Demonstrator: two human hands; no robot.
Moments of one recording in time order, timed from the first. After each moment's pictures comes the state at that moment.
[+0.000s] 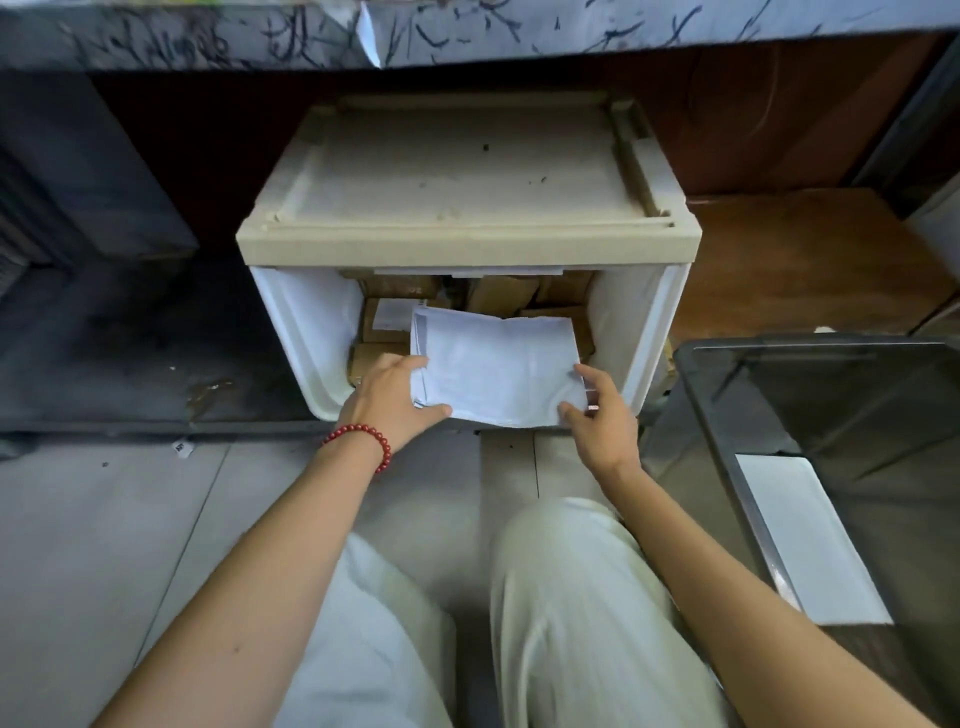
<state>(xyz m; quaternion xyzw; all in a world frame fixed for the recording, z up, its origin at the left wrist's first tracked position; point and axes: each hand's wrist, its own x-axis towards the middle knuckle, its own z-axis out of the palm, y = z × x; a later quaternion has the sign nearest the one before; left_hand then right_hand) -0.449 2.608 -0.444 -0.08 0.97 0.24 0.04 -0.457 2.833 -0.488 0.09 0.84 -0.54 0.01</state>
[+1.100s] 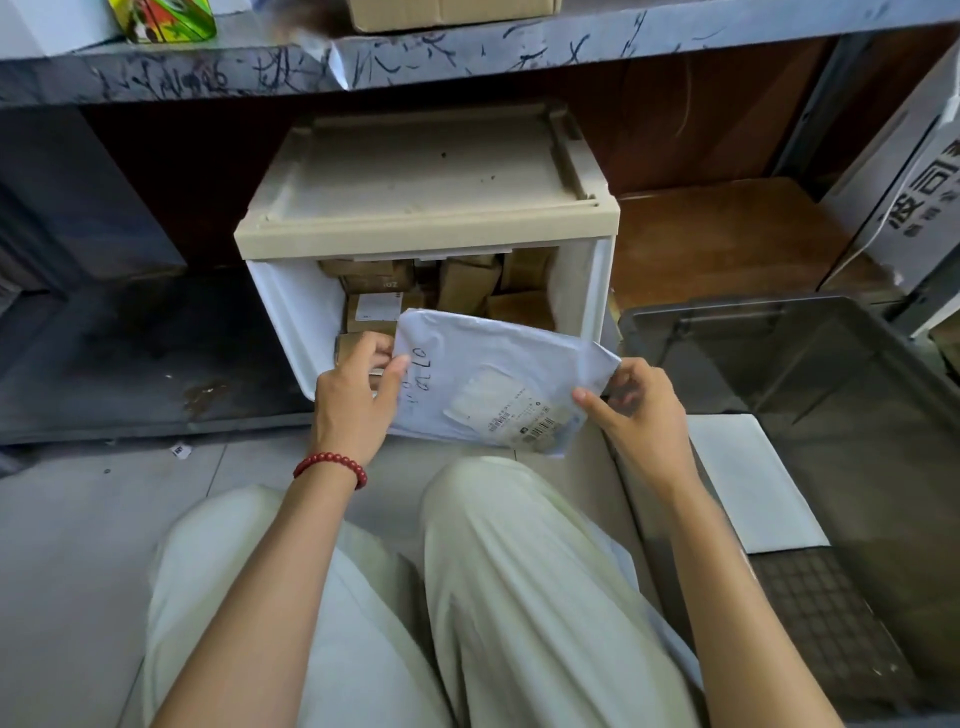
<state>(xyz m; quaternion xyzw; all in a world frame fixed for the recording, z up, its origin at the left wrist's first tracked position) -0.355 2.635 -0.409 -0.04 0.91 0.38 -0.18 -0.356 2.900 -0.438 0.03 0.85 -0.52 -0.10</state>
